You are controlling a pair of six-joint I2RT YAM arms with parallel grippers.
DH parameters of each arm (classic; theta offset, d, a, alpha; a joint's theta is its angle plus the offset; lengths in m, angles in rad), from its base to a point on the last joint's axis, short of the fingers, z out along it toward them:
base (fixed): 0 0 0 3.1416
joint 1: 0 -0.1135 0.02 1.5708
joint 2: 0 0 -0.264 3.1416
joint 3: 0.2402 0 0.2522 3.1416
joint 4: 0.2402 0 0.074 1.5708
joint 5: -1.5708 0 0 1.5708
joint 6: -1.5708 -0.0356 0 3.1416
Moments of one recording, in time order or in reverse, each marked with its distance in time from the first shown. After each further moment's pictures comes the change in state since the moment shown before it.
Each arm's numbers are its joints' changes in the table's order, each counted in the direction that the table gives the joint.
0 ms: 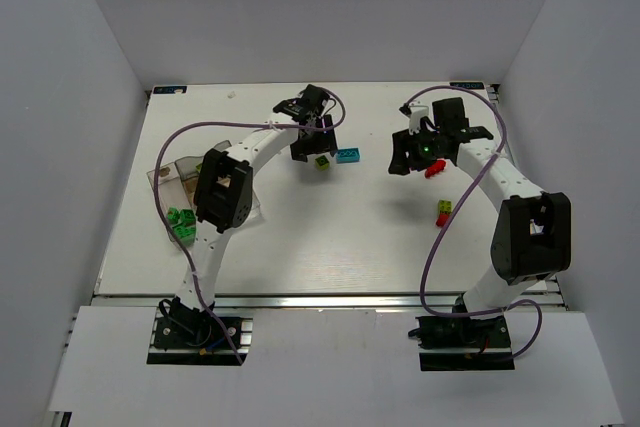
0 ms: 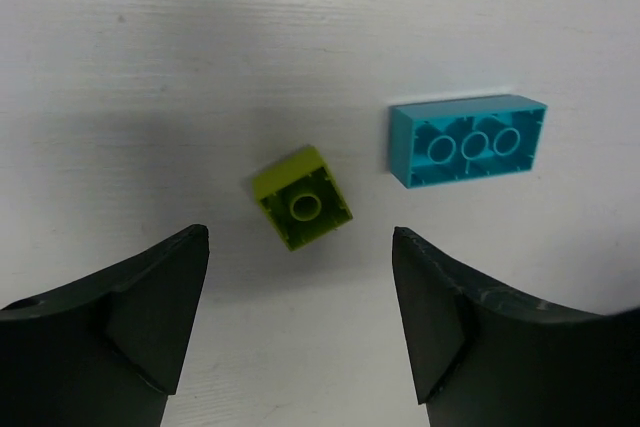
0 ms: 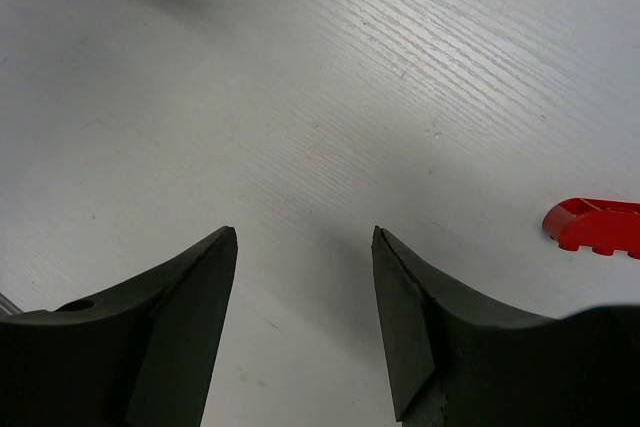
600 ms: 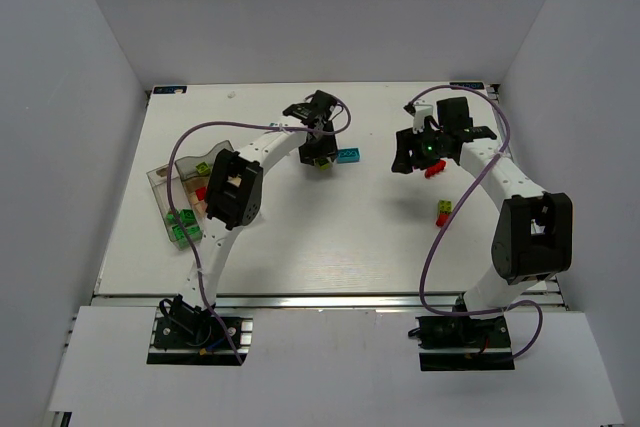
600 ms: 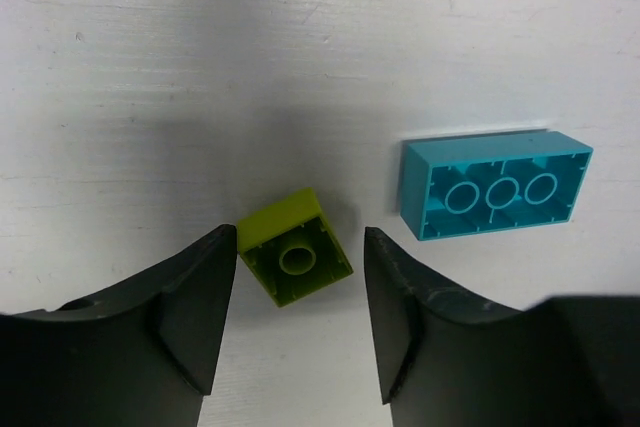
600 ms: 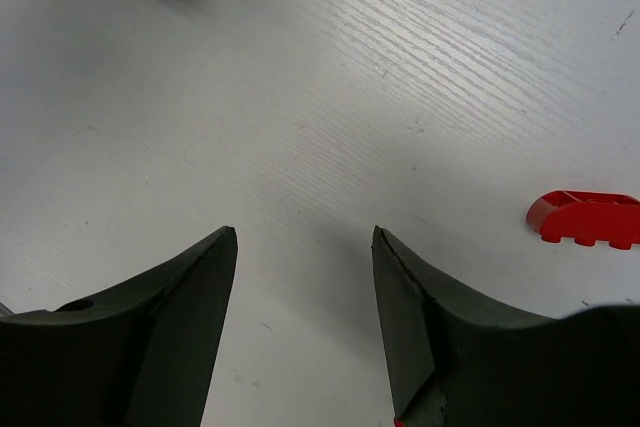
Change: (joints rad) left arm 0.021 0.111 0.095 0.032 0.055 0.026; right arm 0.026 0.000 0.000 -0.006 0.001 -0.007
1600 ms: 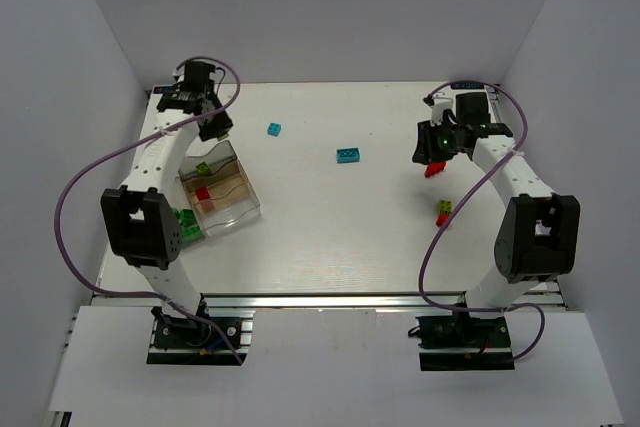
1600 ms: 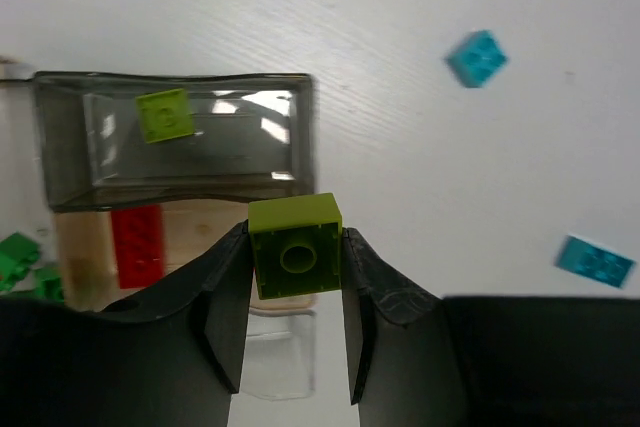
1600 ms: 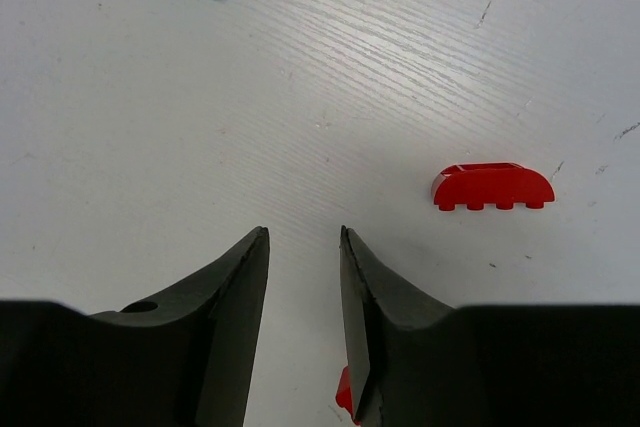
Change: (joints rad) left arm -0.412 -0.668 -0.452 -0.004 0.096 -0.075; right arm 0.089 -0.002 0.031 0.005 -0.045 0.027
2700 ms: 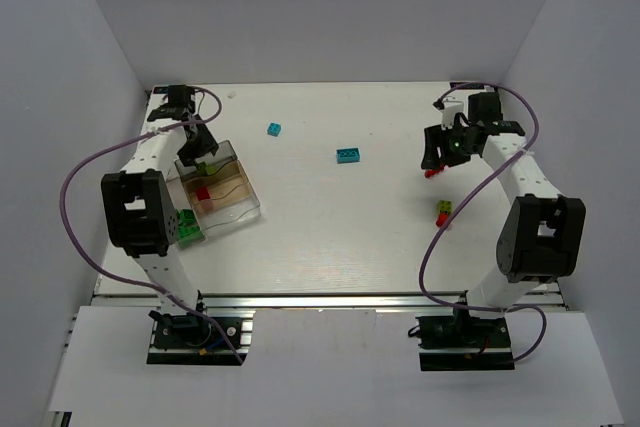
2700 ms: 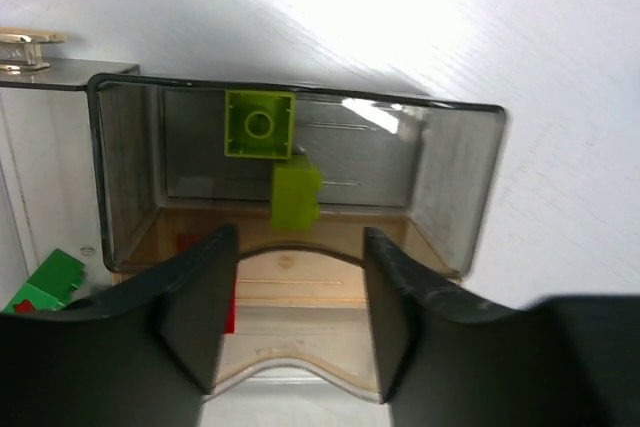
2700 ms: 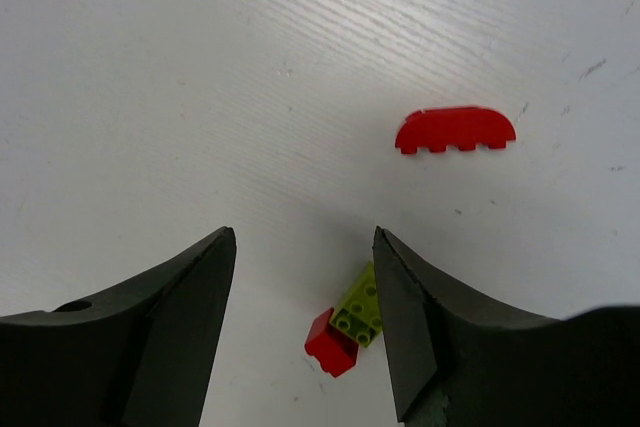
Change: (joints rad) left arm -0.182 0.107 -0.178 -0.080 -0.037 -0.067; right arm 0.063 0.004 0.027 0.095 -0.005 0.082
